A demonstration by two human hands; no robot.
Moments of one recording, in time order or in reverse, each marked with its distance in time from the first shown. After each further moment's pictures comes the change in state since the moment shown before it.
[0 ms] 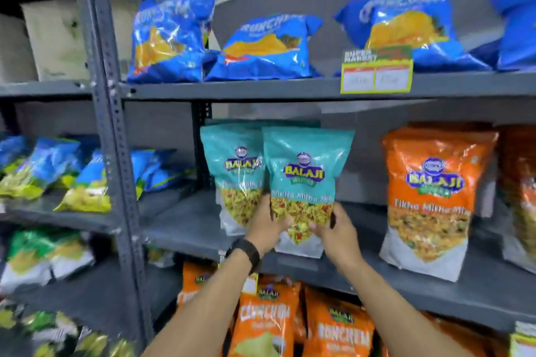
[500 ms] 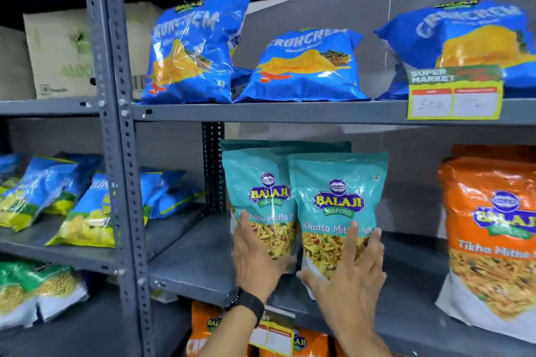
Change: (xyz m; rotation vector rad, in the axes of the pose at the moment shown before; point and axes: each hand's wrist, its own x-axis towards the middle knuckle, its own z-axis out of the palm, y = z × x) left_hand 0.027 -0.053 -0.064 0.441 0.375 0.105; right_hand -0.016 -0.002 0.089 -0.831 0.250 -0.071
